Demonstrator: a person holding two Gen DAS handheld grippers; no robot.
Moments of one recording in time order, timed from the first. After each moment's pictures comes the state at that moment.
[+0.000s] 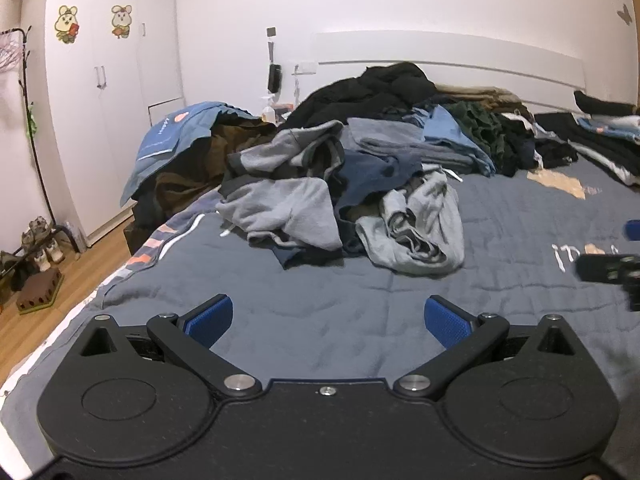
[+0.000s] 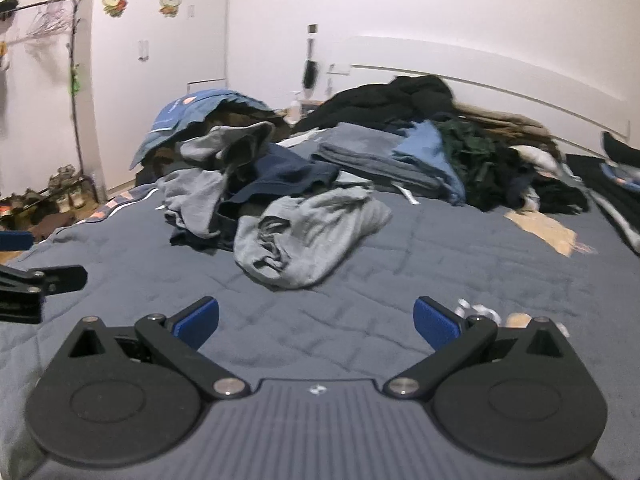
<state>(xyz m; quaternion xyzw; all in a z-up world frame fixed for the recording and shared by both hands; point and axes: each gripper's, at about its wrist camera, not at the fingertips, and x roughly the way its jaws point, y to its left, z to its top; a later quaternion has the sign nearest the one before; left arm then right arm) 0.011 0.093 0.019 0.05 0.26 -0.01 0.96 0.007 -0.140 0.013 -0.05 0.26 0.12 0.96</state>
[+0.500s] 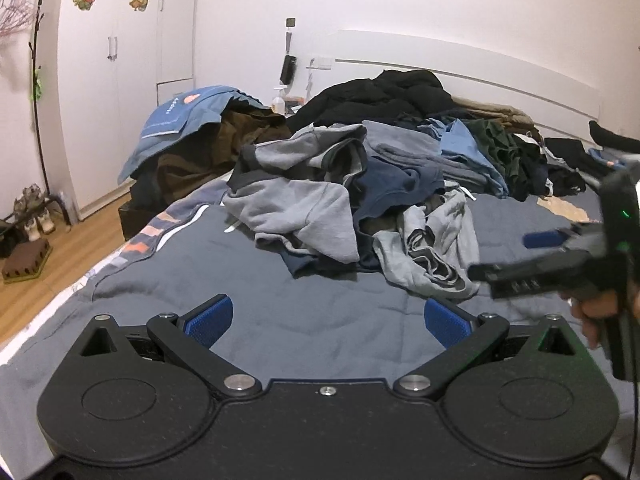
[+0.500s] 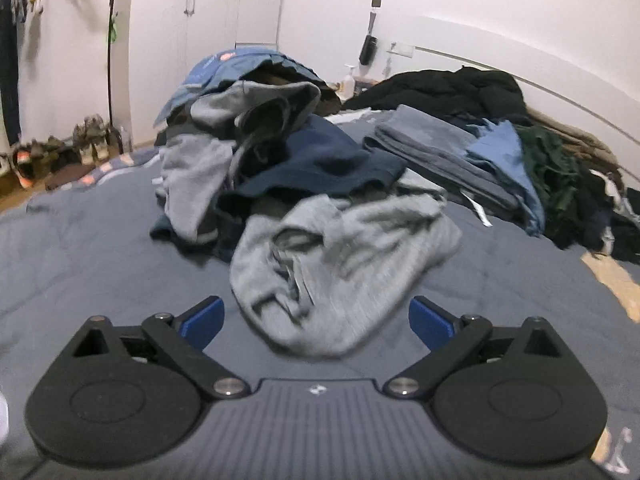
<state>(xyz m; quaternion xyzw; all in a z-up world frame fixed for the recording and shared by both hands) 0.038 0.125 0.020 -0.01 0.27 -0.01 0.96 0.139 -0.096 -0.027 -0.10 0.28 0.19 0.93</state>
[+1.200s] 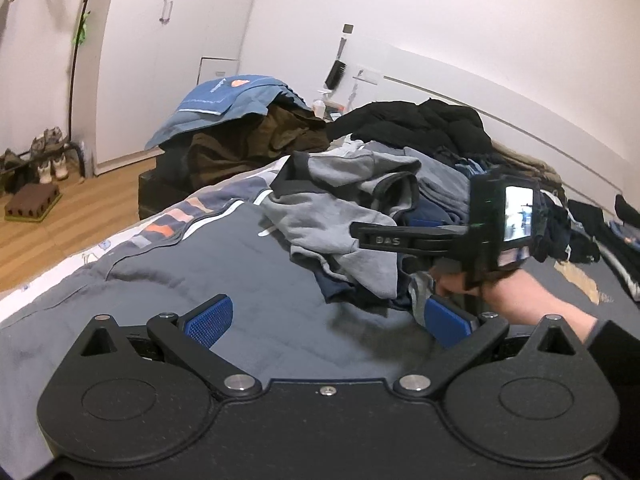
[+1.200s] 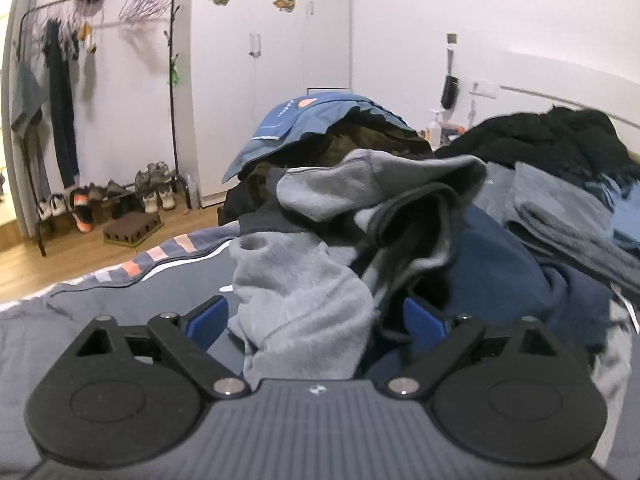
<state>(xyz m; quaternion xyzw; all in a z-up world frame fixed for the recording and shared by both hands) 0.054 0.182 0.035 -0.12 0.26 0.02 0.96 0.240 0.041 -0.028 -0.07 0.23 0.31 0.92</state>
